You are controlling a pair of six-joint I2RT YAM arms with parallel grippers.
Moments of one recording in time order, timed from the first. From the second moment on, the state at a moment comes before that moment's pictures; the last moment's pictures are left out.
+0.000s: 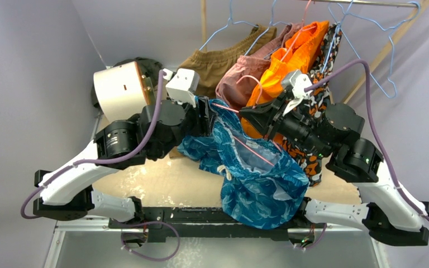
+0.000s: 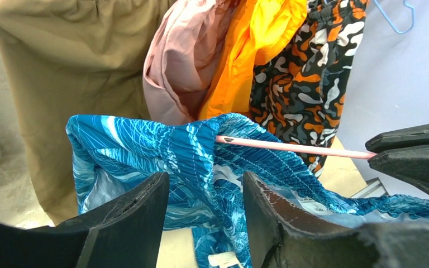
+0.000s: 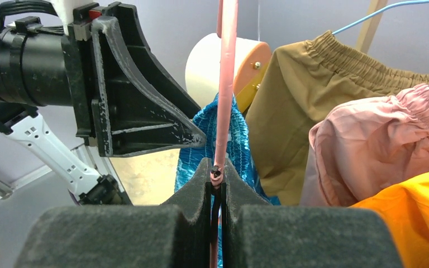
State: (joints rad) left arm -1.25 1.27 1.84 -0.89 -0.68 -0.51; right arm 1.03 0.97 1.56 -0.56 0.11 0.11
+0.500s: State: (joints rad) left arm -1.25 1.28 1.83 -0.90 -0.73 -0.49; right arm 1.03 0.99 1.57 -0.56 0.11 0.11
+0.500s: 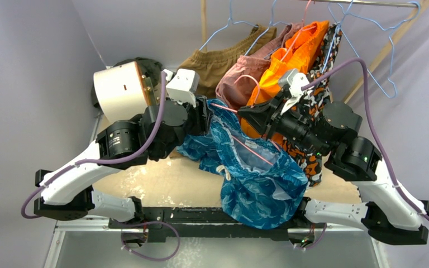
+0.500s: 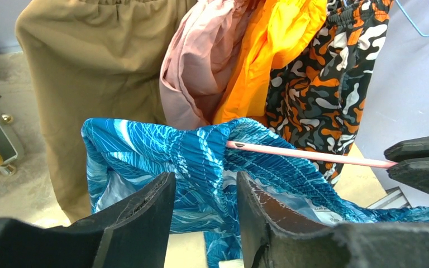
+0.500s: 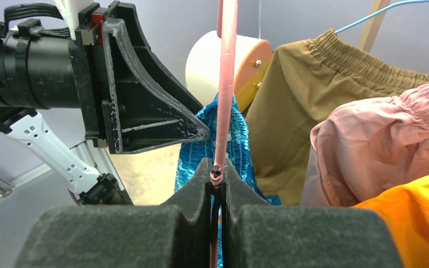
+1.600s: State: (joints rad) left arm -1.25 0.98 1.87 -0.77 -0.75 -0.45; right arm 1.03 1.34 2.39 -0.93 0.08 0.07
